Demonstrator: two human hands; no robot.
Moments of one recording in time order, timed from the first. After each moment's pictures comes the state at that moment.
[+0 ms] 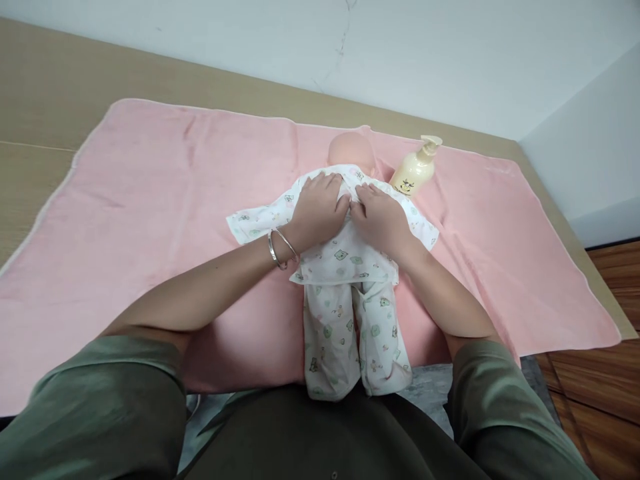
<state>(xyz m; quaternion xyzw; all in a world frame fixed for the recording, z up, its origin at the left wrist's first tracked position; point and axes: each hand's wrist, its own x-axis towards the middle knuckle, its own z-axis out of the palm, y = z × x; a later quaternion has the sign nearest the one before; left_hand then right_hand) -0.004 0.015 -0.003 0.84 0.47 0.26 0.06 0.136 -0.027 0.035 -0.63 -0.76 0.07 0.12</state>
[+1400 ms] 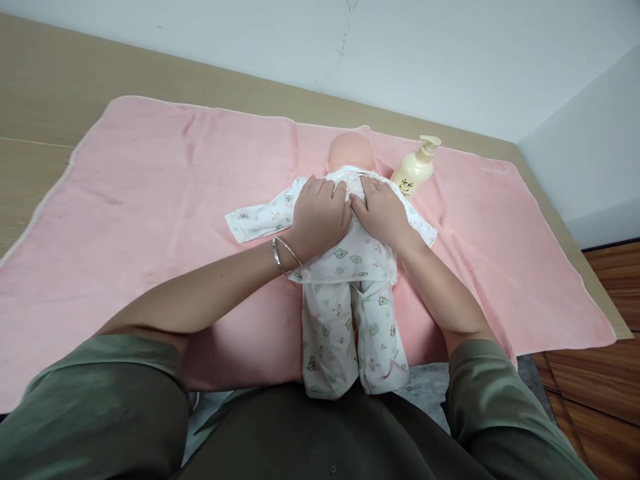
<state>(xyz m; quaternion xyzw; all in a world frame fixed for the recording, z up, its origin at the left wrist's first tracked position) -0.001 -0.004 -0.008 0.84 0.46 0.28 -0.06 0.146 -0.008 0.028 -0.63 -0.77 0.04 0.12</state>
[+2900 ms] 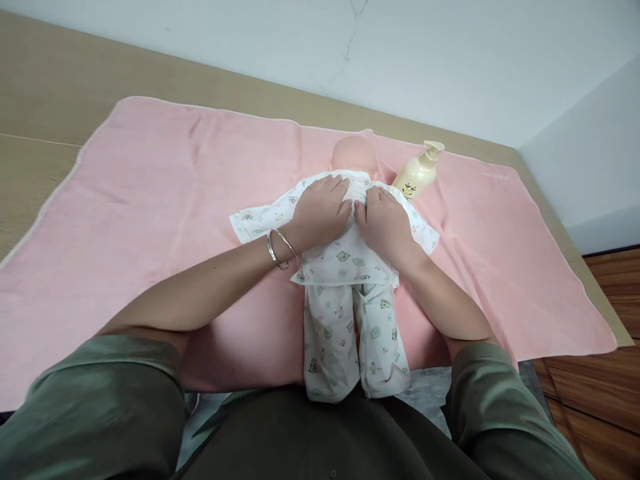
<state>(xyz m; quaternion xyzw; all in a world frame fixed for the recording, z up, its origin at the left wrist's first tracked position) -0.008 0.013 0.000 0.86 0.45 0.24 0.06 0.135 -0.028 0.029 -0.64 -0.75 -0.01 0.13</state>
